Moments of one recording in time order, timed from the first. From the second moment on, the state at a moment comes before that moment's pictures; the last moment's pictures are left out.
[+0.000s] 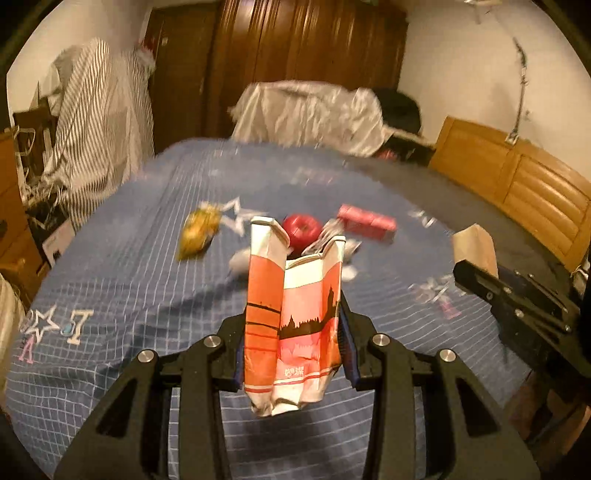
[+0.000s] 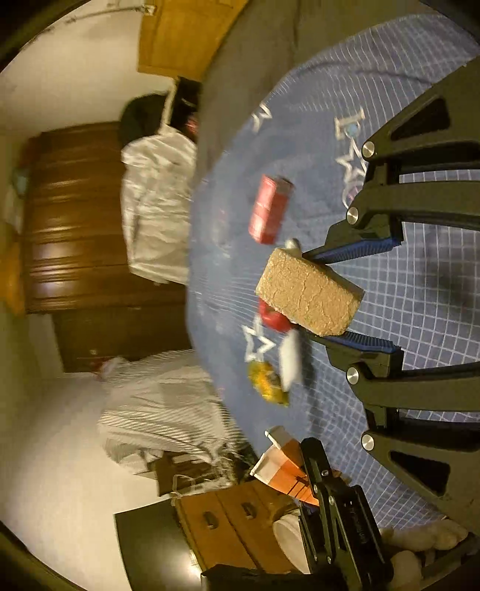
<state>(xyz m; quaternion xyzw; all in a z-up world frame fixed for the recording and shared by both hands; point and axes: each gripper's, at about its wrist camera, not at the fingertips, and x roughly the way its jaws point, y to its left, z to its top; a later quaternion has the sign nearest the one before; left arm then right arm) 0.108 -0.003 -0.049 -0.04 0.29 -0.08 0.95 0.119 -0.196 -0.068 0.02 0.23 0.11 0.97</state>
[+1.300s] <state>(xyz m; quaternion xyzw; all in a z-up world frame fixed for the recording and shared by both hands) 0.061 0.022 0.009 -0.05 0.19 -0.02 0.98 0.060 -0.180 0.013 0.02 0.15 0.15 0.98</state>
